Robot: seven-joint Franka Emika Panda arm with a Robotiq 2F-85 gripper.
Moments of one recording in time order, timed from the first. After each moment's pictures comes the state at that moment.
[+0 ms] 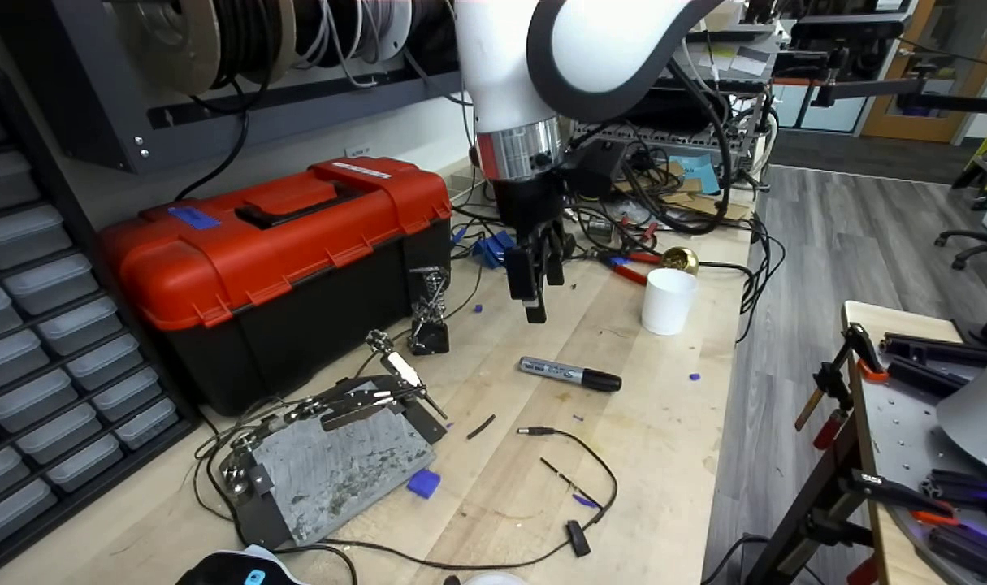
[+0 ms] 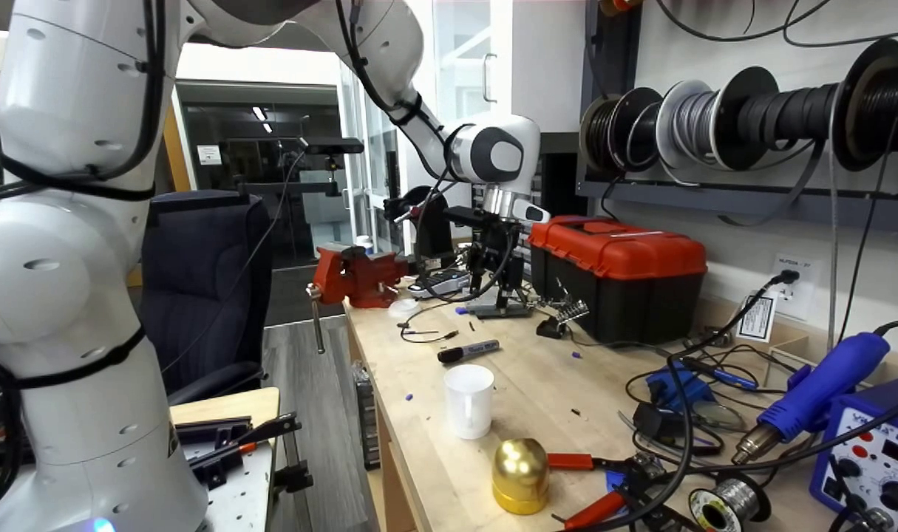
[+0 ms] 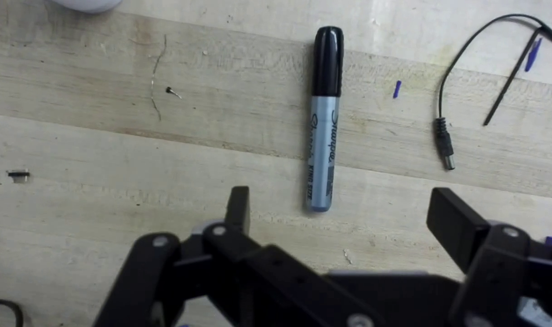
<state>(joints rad) 0.15 0.37 0.15 -1.87 -0.01 2.05 0.15</state>
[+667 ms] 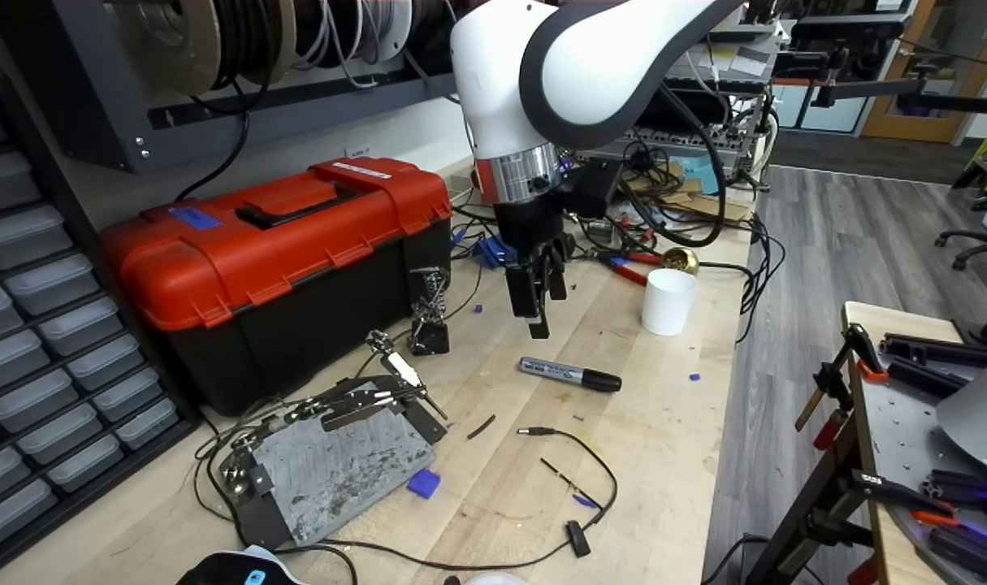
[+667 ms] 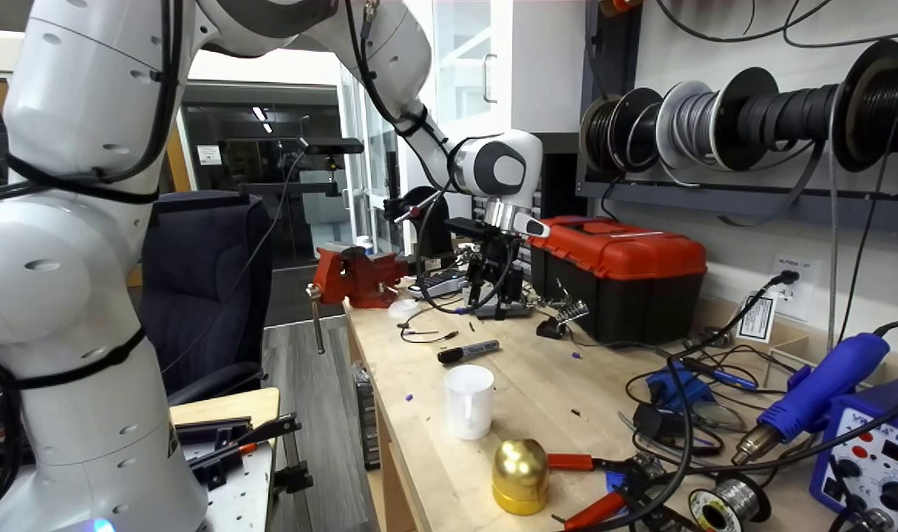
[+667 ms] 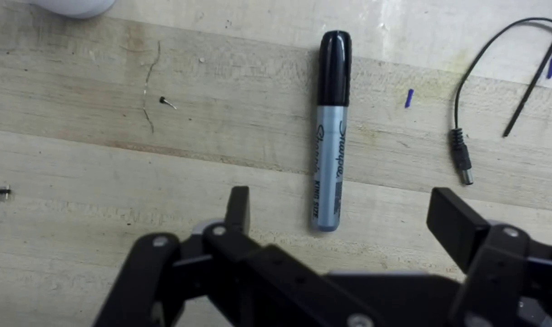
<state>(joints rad) 0.16 0.41 0.14 -1.86 -0.01 2.05 0.15</state>
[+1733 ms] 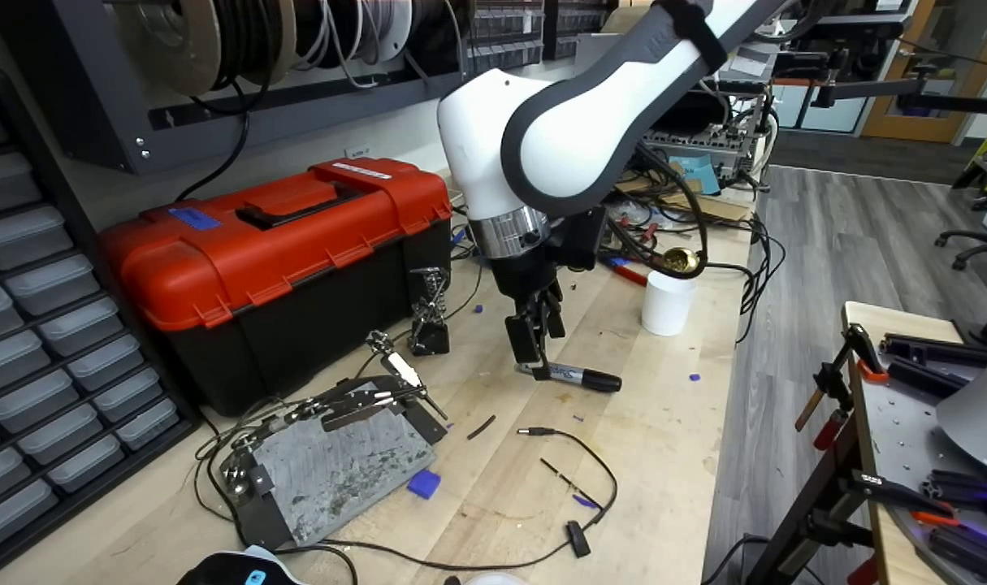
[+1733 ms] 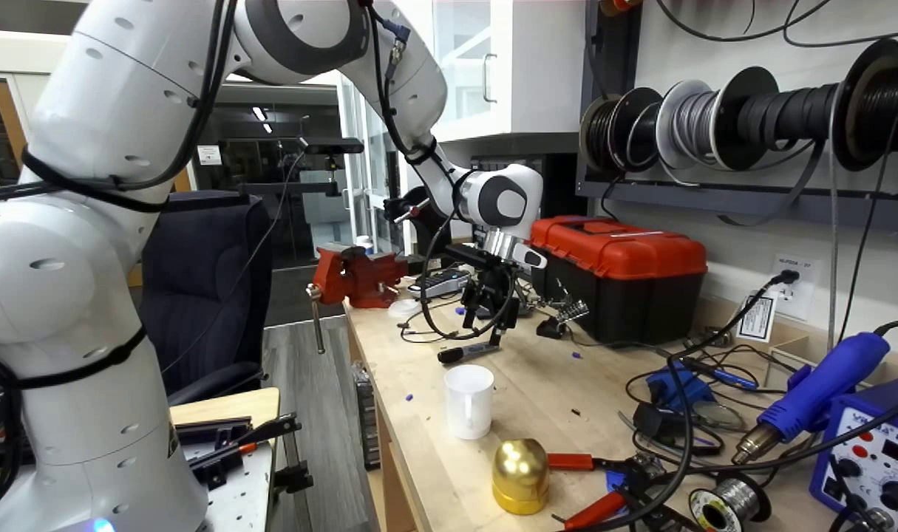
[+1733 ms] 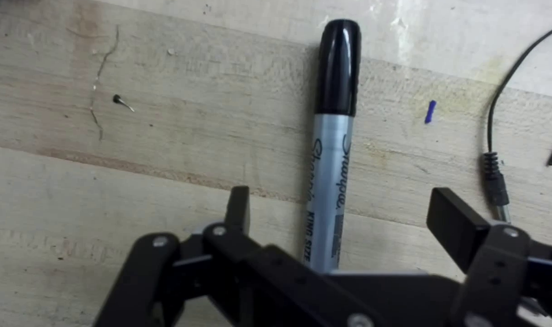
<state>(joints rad) 0.18 0.54 0.14 -1.81 -0.02 2.06 0.12</state>
